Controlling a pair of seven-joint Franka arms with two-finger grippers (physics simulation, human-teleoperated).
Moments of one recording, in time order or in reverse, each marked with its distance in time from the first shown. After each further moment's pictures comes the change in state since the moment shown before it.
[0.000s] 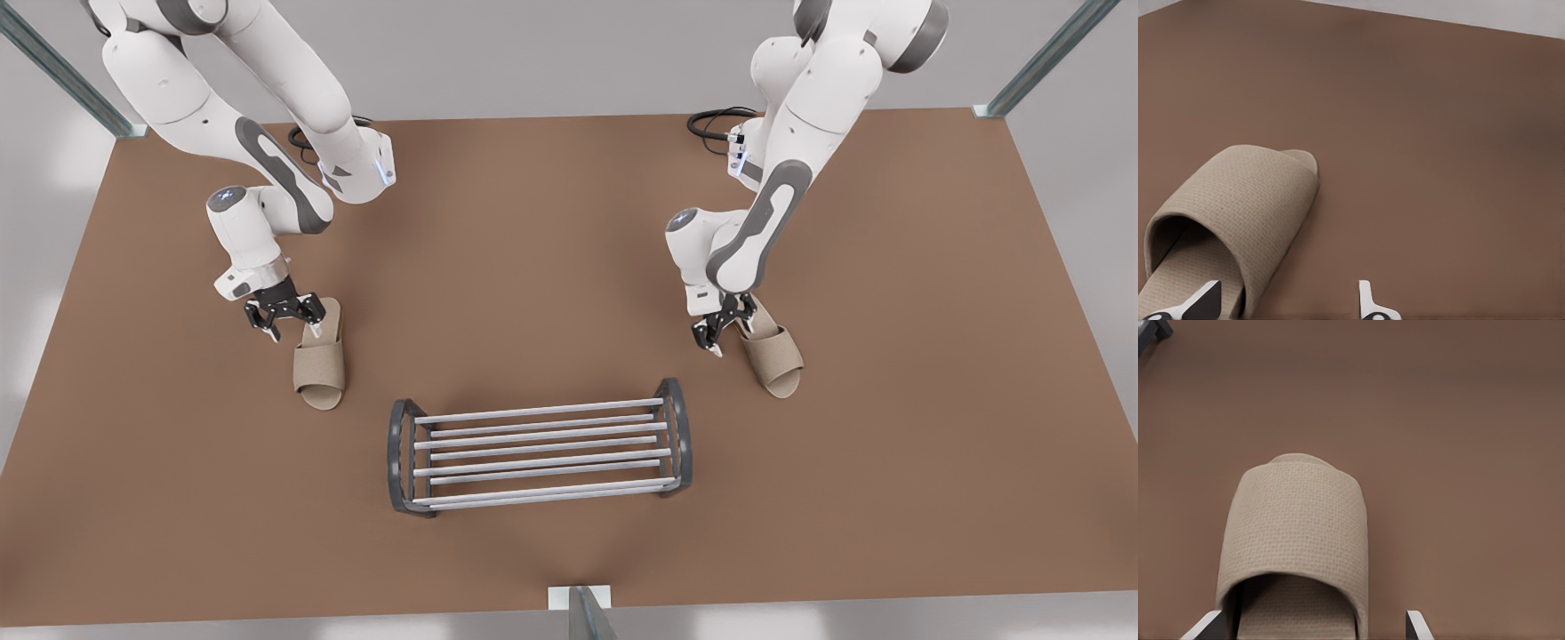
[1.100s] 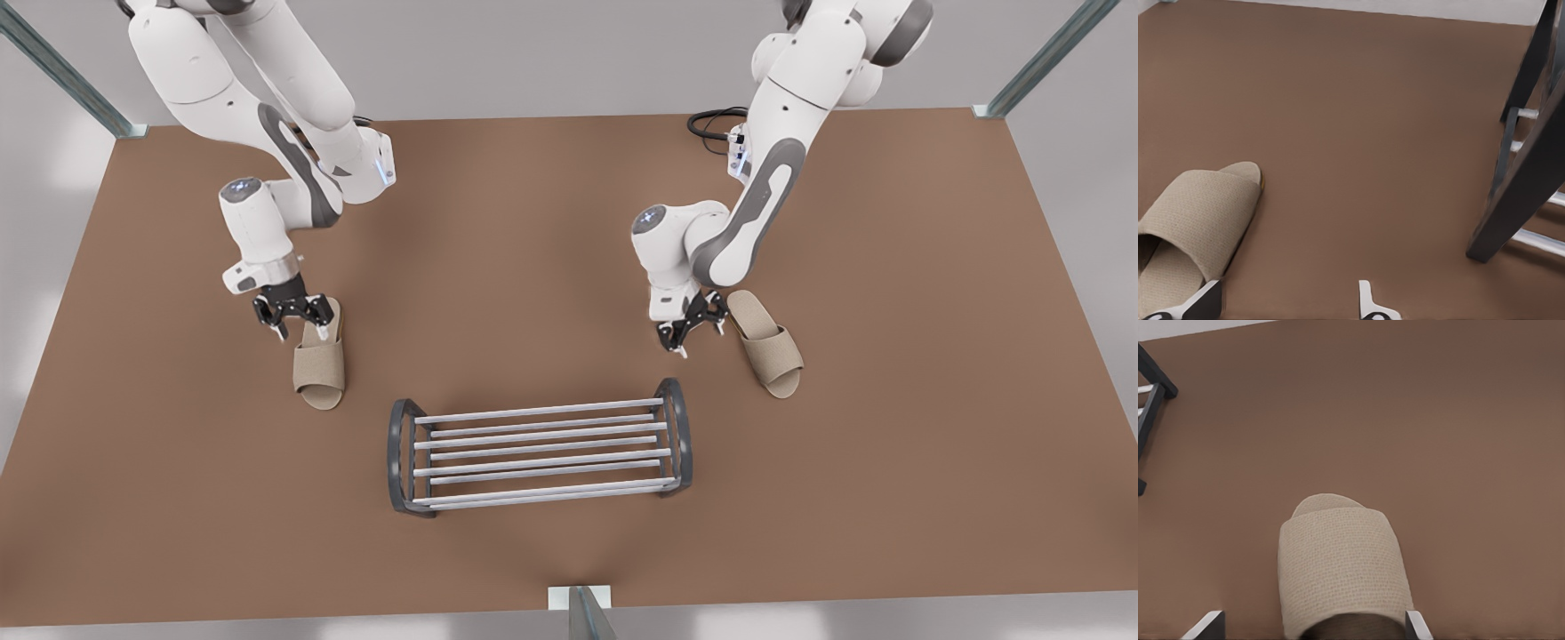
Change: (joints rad) left arm -0.119 -0.033 0.001 0.163 -0.406 -0.076 0.442; right arm 0.101 -0.141 0.013 -0.025 -0.002 -0.024 0.305
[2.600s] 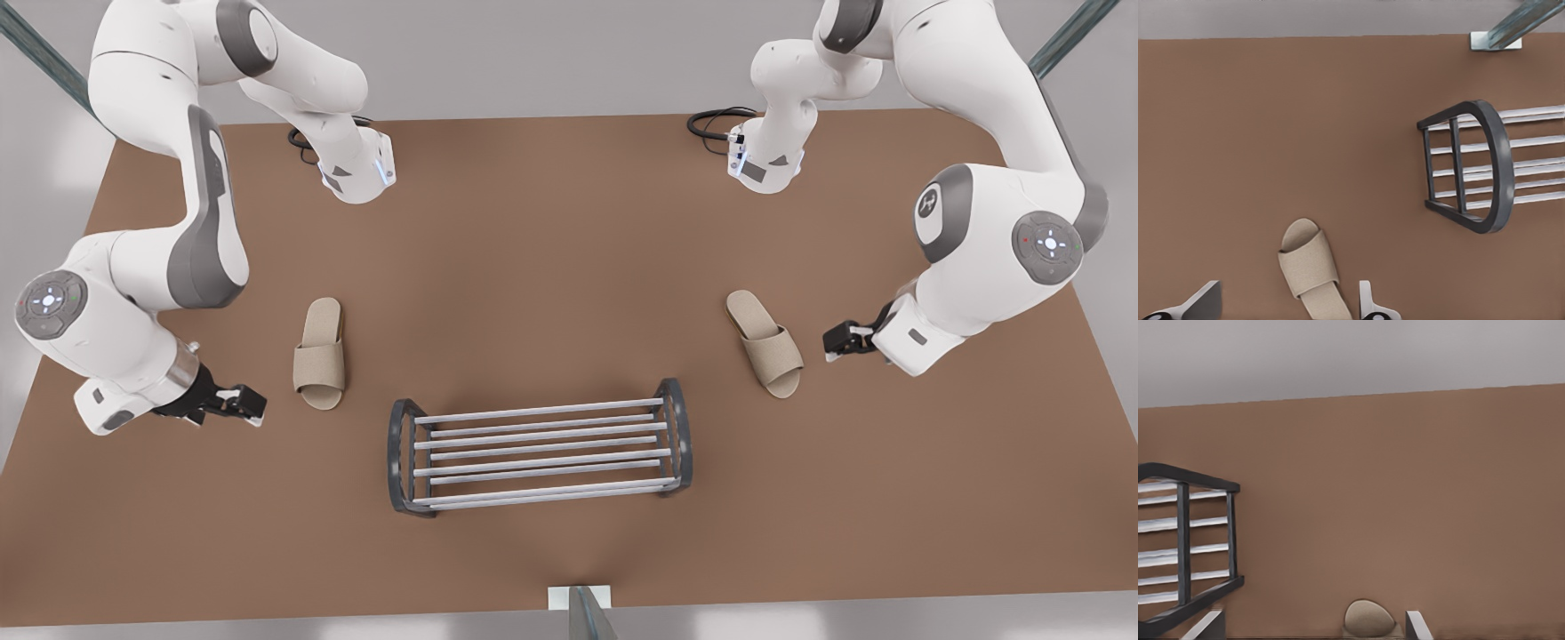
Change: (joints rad) left arm 0.241 0.017 0.238 0.960 -1.133 -0.707 1.822; right arm 0.663 0.296 -0.413 1.529 0.187 -1.644 -0.065
